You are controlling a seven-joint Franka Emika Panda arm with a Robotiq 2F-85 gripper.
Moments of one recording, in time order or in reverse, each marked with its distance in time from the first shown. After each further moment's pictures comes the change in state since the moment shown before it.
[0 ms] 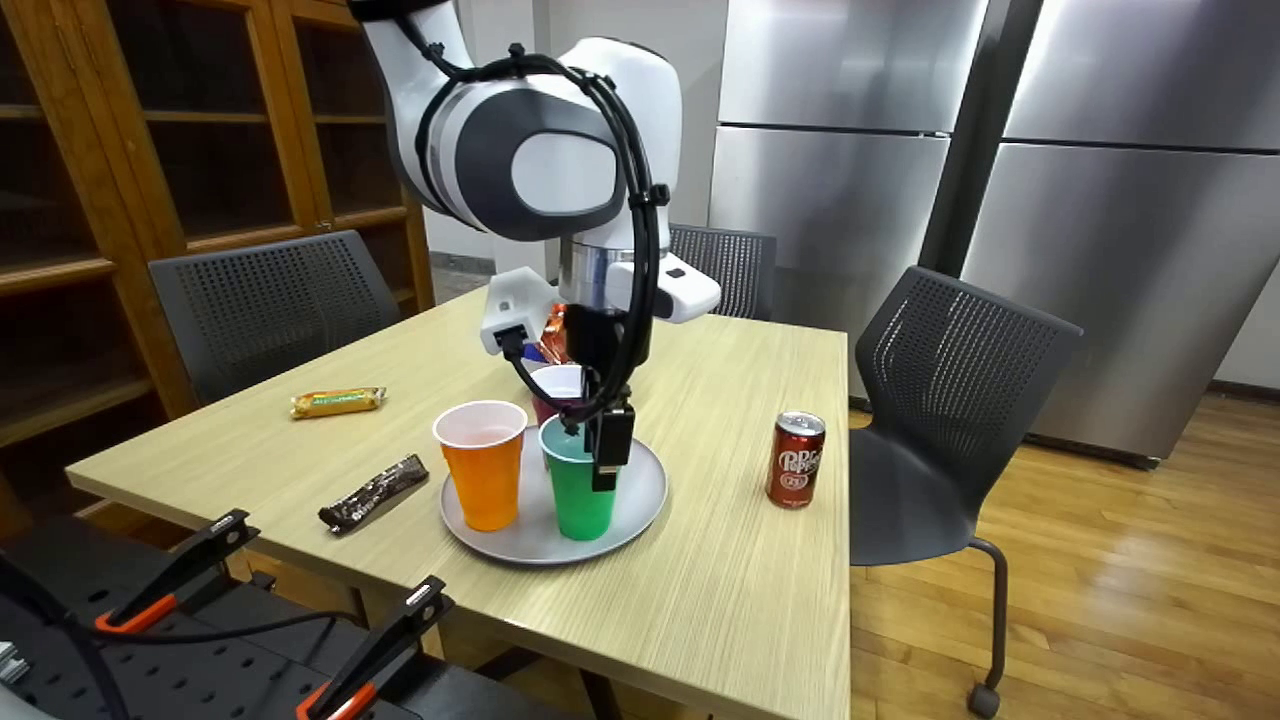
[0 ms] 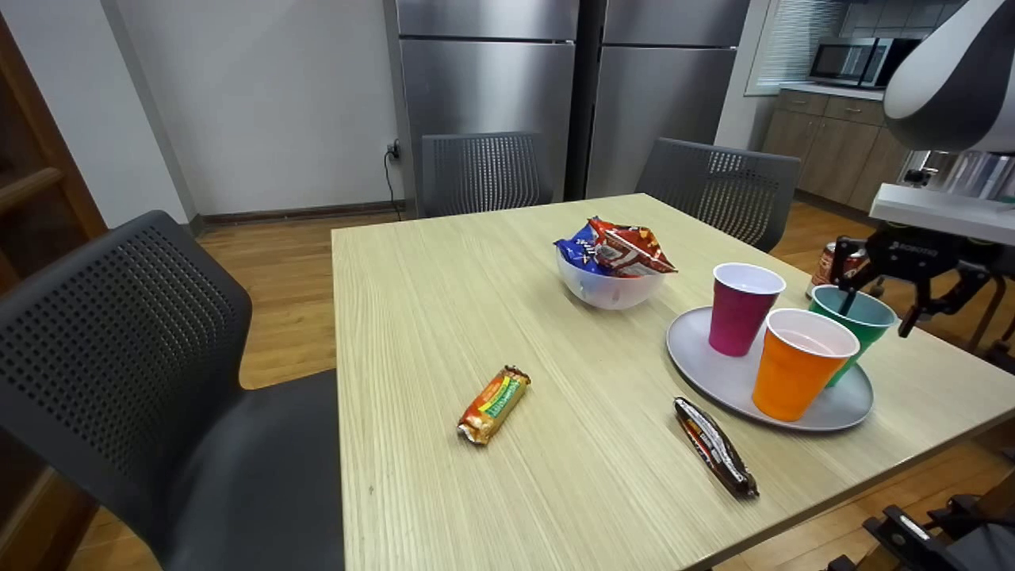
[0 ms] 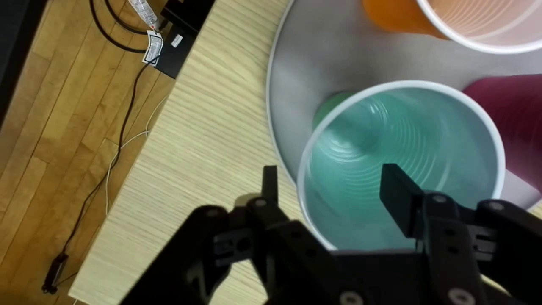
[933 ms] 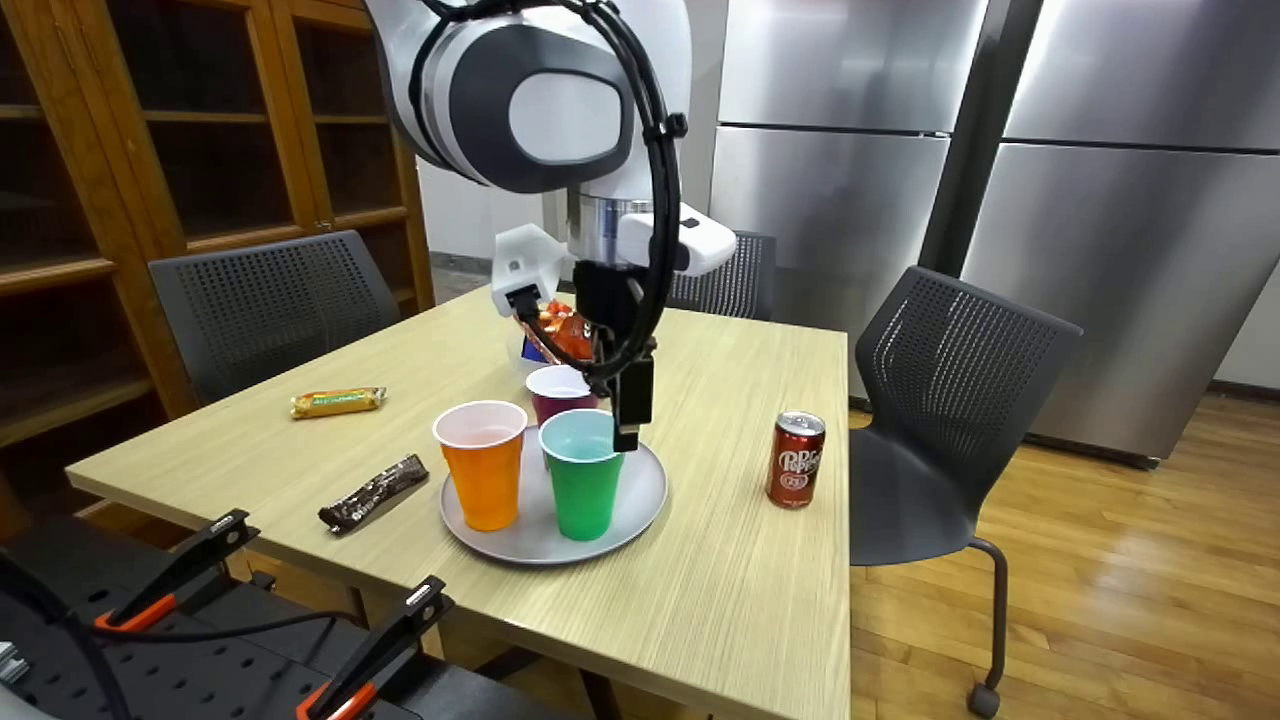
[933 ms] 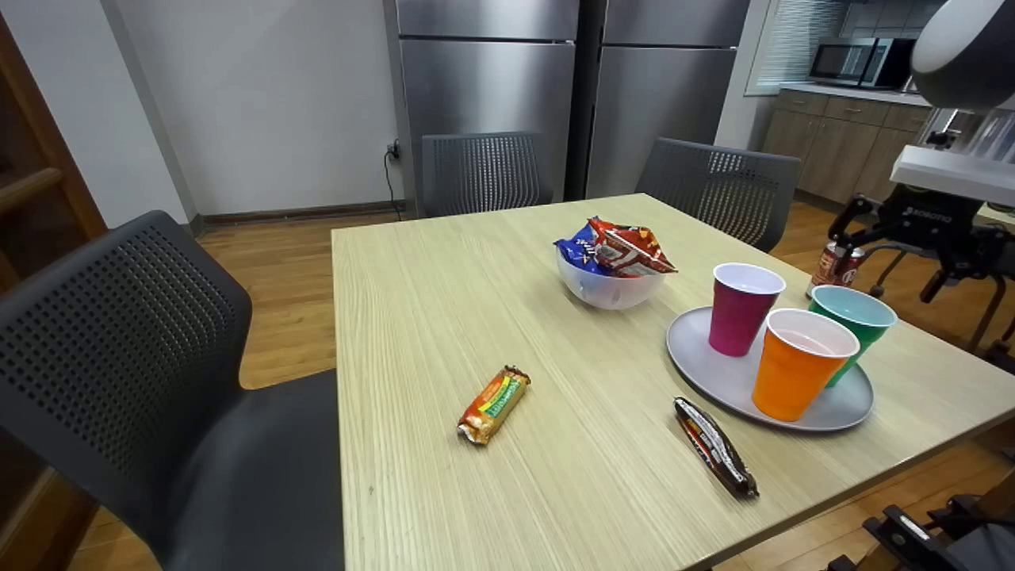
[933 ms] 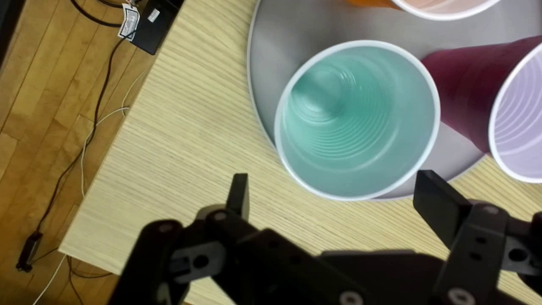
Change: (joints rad) arm -0.018 -0.106 -0.003 -0.020 0.000 0.000 -0.047
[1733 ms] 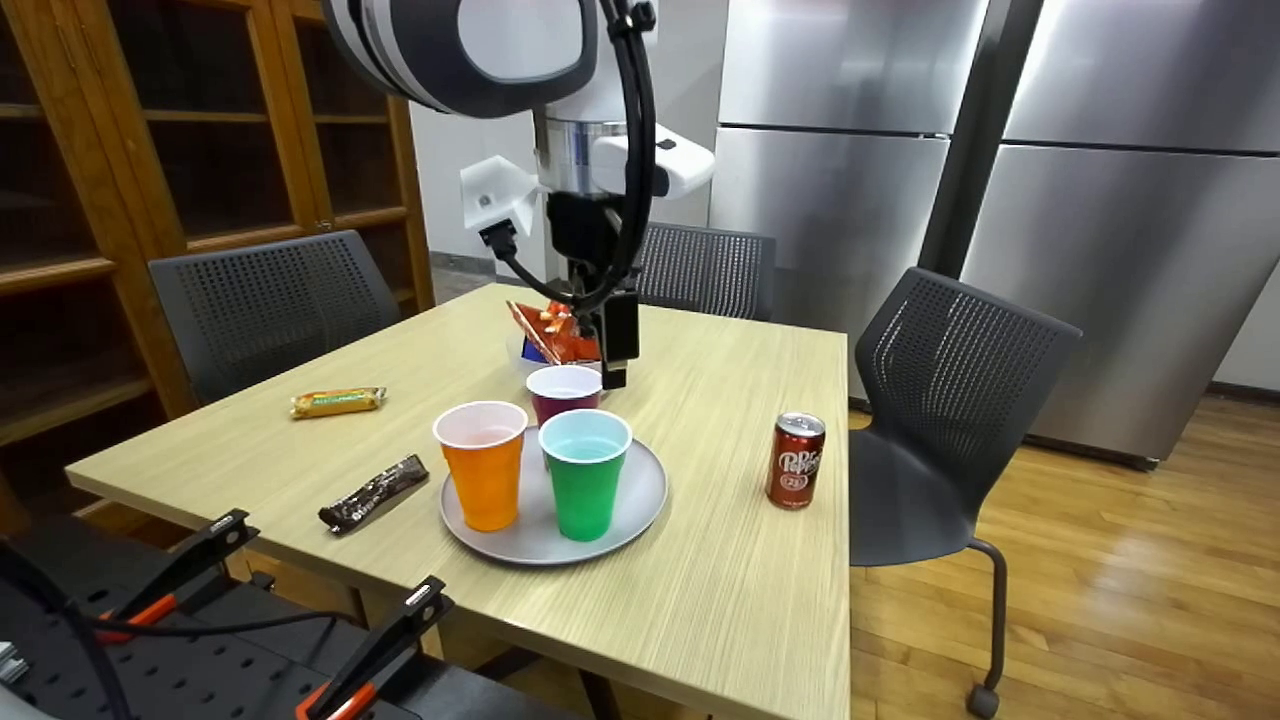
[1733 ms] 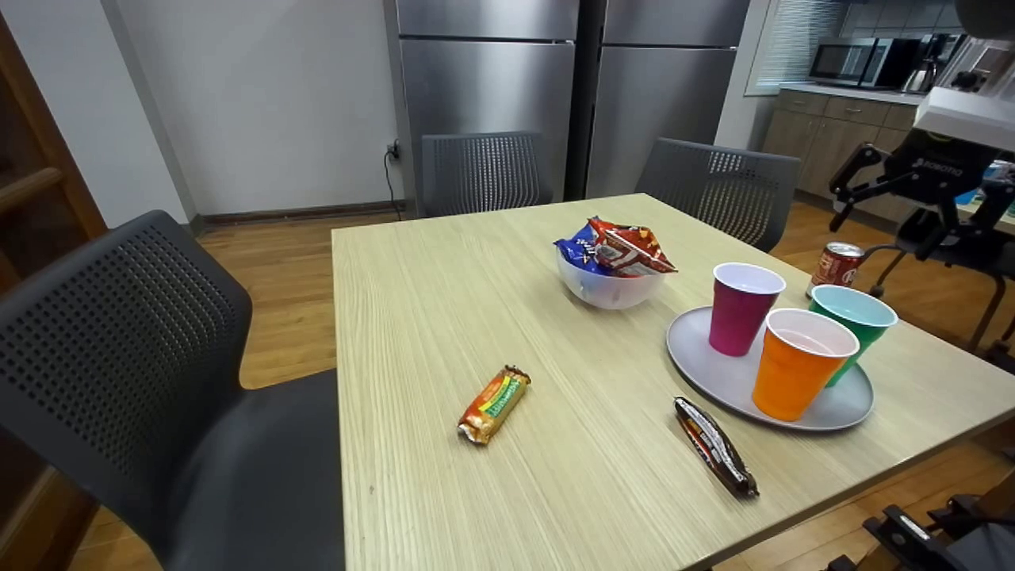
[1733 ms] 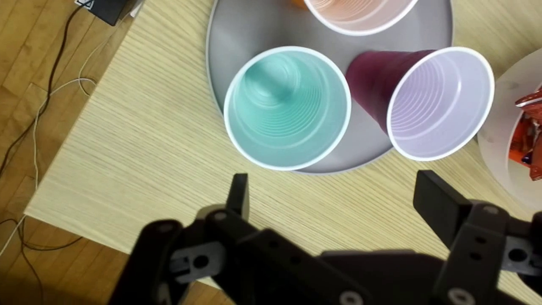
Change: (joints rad) arm 0.006 -0.180 0.029 -0.068 -0.003 0.002 -0.035
